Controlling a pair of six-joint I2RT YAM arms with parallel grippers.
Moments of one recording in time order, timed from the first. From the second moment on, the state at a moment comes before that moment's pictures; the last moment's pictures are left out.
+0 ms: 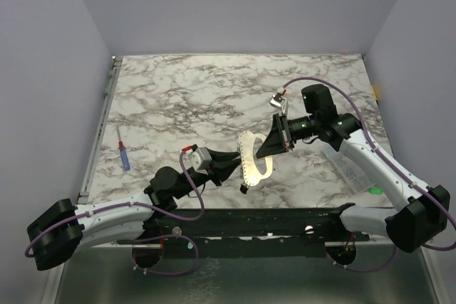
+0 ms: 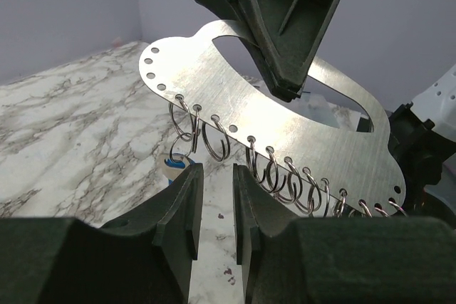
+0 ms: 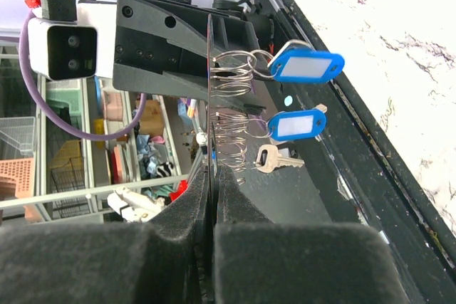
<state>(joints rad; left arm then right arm) -1.02 0.89 0.20 0.94 0.05 -0.13 0.48 1.22 1.07 -0.58 -1.06 0.59</state>
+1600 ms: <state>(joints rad) -1.02 0.72 0.26 0.73 0.03 -0.11 0.48 1.22 1.07 -0.58 -1.07 0.54</state>
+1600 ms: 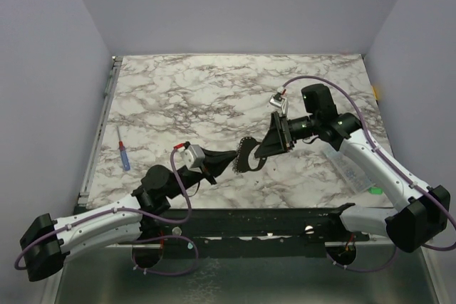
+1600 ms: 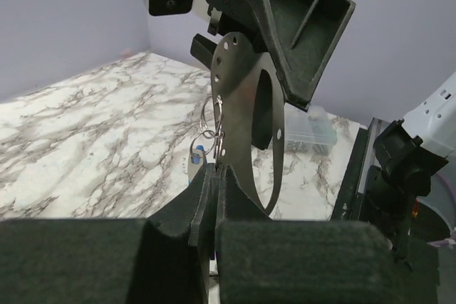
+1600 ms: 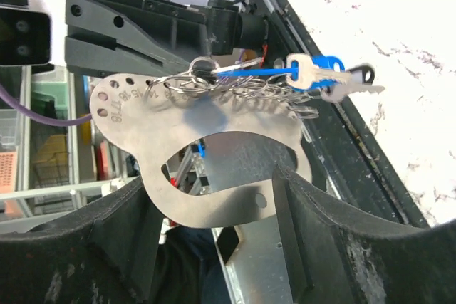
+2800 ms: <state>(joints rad) -1.02 0.77 0.59 0.08 -0.03 -0.39 0.53 1.14 1.04 -0.34 -0.96 0.55</state>
